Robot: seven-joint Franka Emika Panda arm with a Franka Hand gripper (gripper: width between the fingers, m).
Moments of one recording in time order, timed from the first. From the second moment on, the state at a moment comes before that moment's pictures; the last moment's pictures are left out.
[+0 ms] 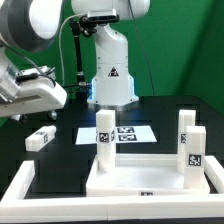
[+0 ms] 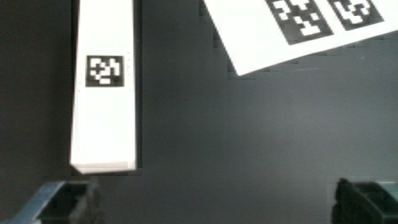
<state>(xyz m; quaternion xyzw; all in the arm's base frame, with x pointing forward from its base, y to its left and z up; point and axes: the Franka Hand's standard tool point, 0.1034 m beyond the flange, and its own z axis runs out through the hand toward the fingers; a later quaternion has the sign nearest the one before) 0.419 -0.221 0.081 -0.91 0.16 0.35 0.17</state>
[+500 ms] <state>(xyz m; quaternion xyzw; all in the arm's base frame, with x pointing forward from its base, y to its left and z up) 0.412 -0.262 0.041 -0.88 0.16 0.42 0.14</state>
